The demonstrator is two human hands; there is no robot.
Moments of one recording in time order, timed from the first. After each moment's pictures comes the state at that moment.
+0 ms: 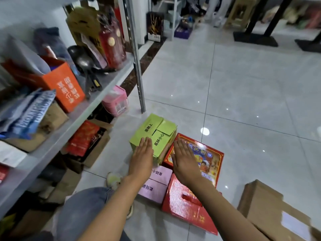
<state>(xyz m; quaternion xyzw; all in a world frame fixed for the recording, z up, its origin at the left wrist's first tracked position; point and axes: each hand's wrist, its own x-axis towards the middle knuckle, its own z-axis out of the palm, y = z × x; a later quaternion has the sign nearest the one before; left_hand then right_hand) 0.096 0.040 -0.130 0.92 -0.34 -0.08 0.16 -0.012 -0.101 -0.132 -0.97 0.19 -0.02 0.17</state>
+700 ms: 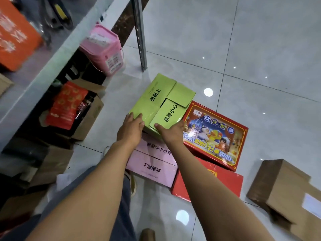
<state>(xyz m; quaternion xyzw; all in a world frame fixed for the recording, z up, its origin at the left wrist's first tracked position) 0.234 0.039 -0.276 0.93 -0.23 -0.25 0.15 0.148 -0.087 -0.294 -0.69 0.52 0.04 0.50</state>
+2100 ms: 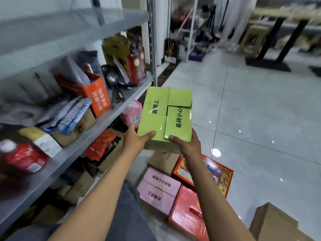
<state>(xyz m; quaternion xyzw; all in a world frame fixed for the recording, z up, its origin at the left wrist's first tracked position) 0.140 0.082 -0.028 0.81 -0.09 -0.09 0.58 0.033 -0.077 -0.040 -0.63 0.28 -0.23 0.68</state>
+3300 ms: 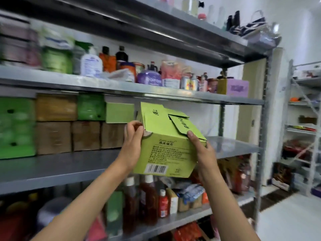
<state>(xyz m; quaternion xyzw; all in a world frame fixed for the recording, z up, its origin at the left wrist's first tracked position) -0.093 0.420 0.329 0.72 -0.13 0.37 0.57 -0.045 0.214 0.315 -0.54 -0.19 -0.11 0.81</state>
